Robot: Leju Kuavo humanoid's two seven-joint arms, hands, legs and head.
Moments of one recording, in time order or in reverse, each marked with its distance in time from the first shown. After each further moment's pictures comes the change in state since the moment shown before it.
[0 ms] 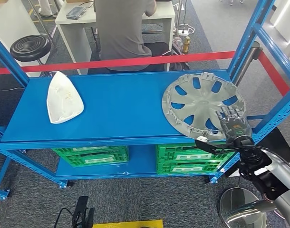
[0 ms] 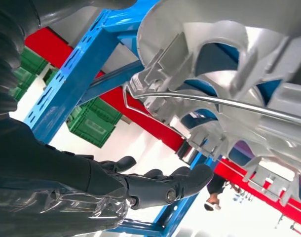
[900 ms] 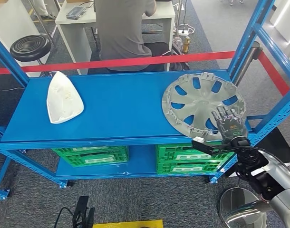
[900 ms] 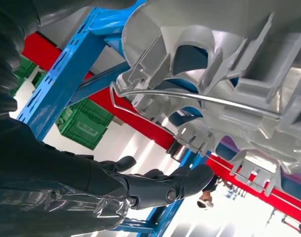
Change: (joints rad) left arm -0.001 0.000 0.000 0.000 -0.010 0.000 0.000; right arm 0.012 0.040 -0.018 0.024 -0.001 -0.033 -0.033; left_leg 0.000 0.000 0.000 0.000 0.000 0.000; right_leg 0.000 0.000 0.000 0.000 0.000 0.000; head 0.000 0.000
